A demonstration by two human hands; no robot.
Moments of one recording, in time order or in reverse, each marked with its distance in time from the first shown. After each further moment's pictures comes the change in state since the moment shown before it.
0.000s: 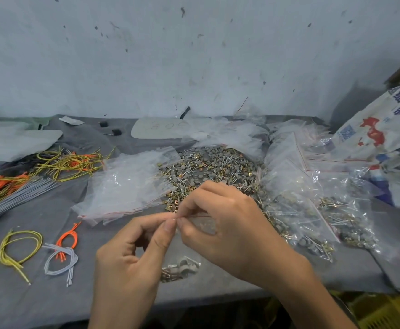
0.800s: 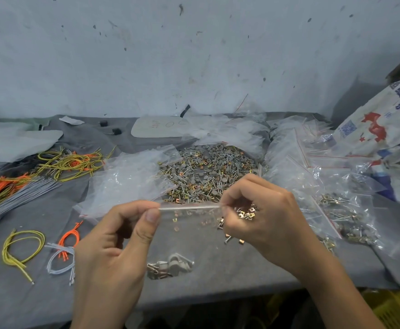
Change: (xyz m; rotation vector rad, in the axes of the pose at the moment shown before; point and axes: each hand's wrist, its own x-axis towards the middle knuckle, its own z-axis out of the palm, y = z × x) left_hand 0.011 0.010 -0.015 0.010 0.050 0.013; right_hand -0.018 0.040 -0.017 0.075 0.169 0.009
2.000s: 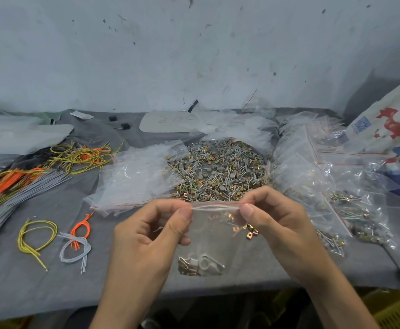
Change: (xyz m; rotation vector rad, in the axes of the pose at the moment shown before) left_hand -0.003 0.016 0.014 -0.222 -0.168 -0.231; right_hand -0.033 0.012 0.014 0.804 -0.016 0.339
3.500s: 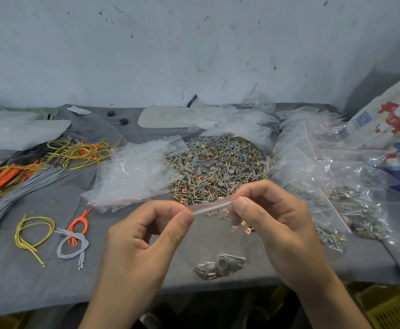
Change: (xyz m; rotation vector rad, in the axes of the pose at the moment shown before) left_hand -0.005 0.001 -0.007 0.170 -0.052 0.081; right_hand -0.004 -0.010 0.015 0.021 0.087 -0.084
